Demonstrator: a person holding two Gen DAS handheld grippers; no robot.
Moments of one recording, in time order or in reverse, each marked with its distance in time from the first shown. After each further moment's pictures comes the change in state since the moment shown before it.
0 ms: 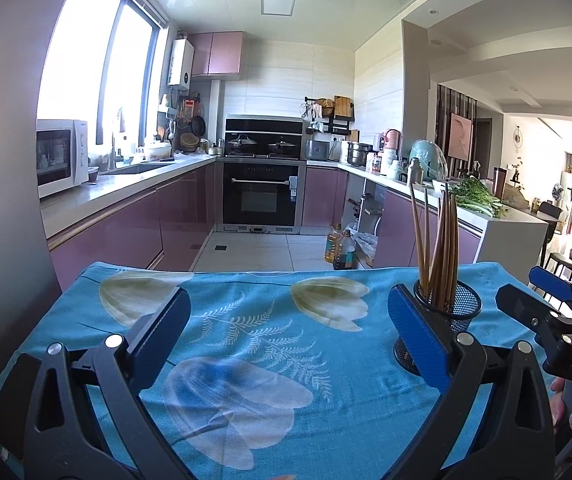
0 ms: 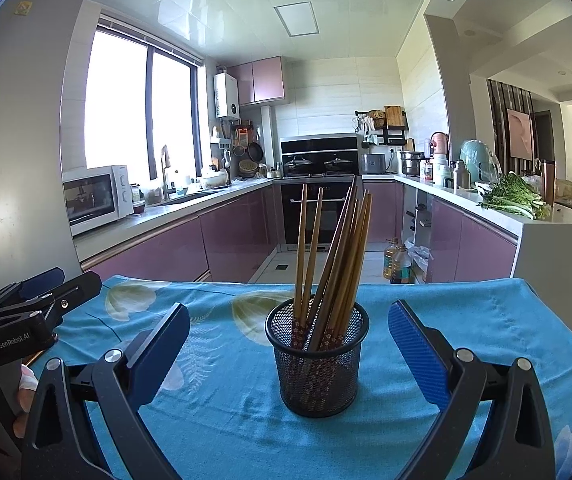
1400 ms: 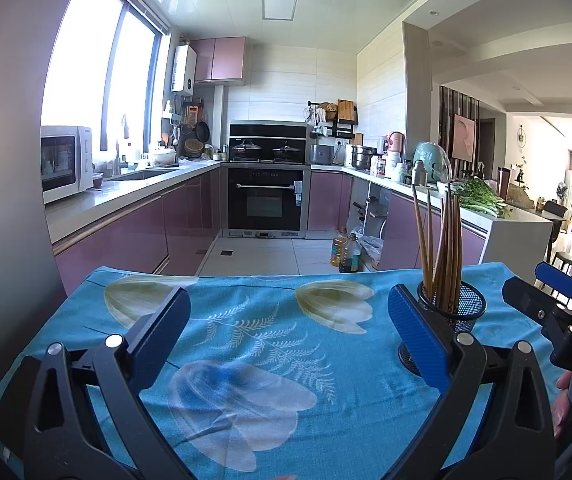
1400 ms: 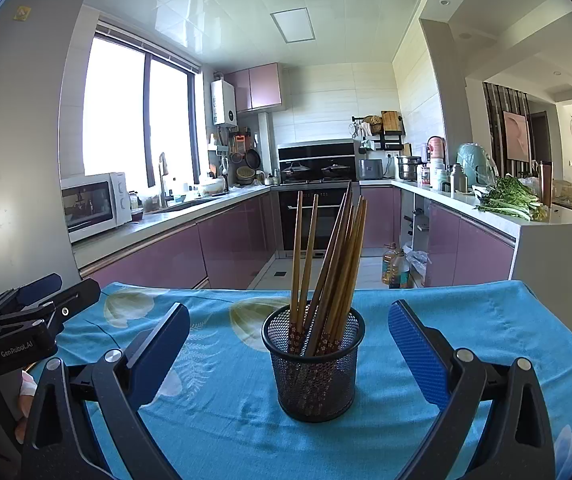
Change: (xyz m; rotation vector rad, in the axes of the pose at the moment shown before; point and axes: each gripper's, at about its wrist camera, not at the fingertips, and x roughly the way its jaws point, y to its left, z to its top) left arm 0.000 -0.003 0.000 0.010 -0.013 0.018; right arm -0.001 -0.002 0.000 0.009 -0.027 -0.005
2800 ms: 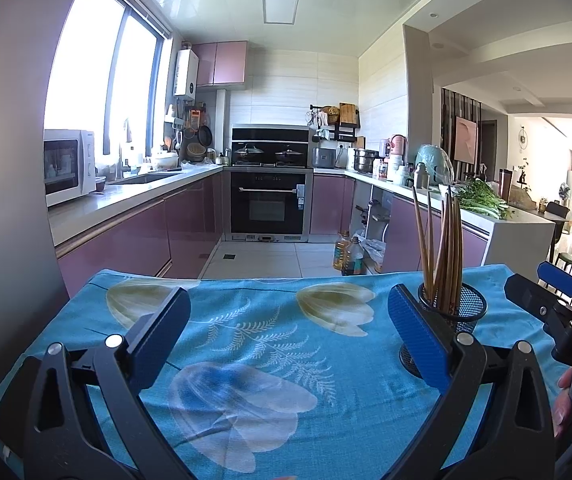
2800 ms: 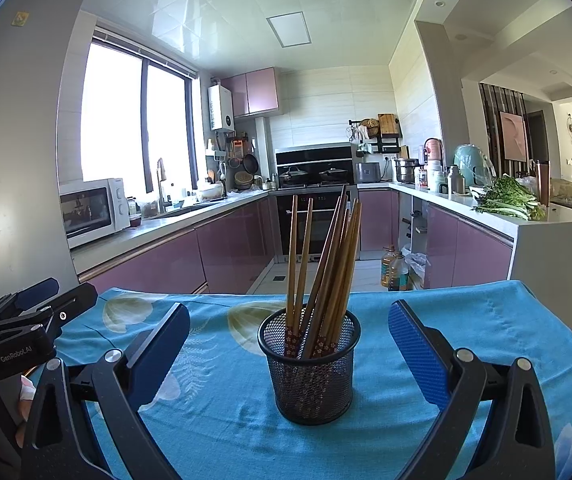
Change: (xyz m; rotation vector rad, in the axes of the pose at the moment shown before) left arm -0.001 -0.004 -0.003 0.008 -0.017 0.012; right arm 0.001 0.002 0.000 0.005 -0.012 -0.009
